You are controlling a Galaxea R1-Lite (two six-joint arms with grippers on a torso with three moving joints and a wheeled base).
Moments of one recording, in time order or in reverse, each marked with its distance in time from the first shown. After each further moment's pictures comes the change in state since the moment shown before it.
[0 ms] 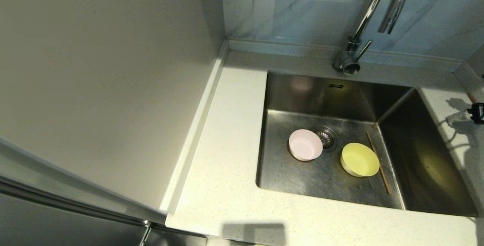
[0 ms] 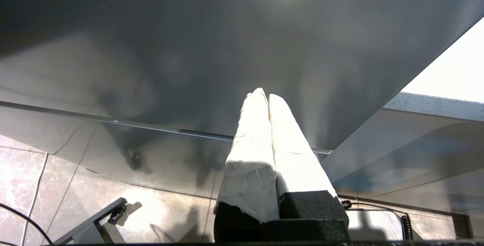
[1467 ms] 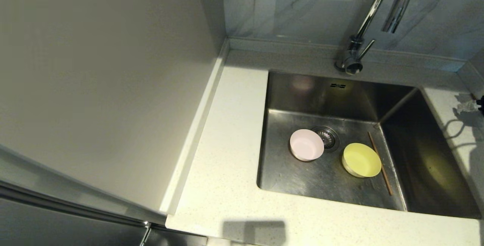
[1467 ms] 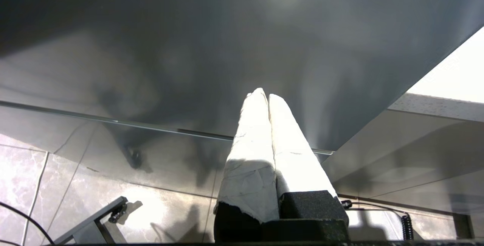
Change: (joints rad) left arm 0.000 0.000 0.000 0.000 0.000 0.000; right arm -0.067 0.016 -0.010 -0.193 0.004 0.034
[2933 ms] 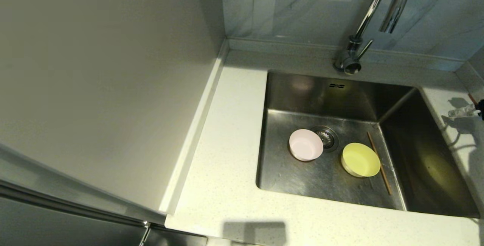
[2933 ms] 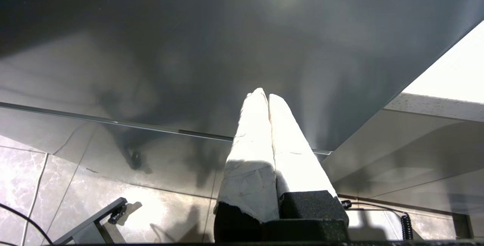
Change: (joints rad) left arm 0.000 0.000 0.000 0.000 0.000 0.000; right arm 0.012 -0.046 0.001 0.202 0.208 -0.104
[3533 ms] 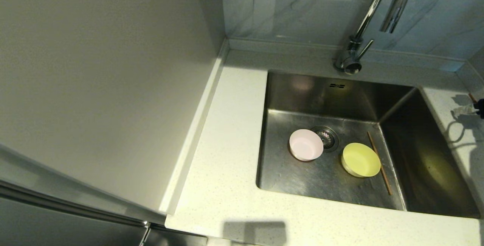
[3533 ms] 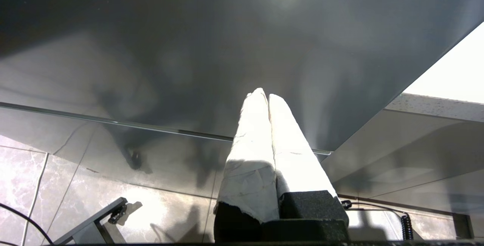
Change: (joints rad) left arm 0.000 0.000 0.000 0.000 0.000 0.000; right arm -0.001 0.046 0.000 -0.170 -0.155 0.004
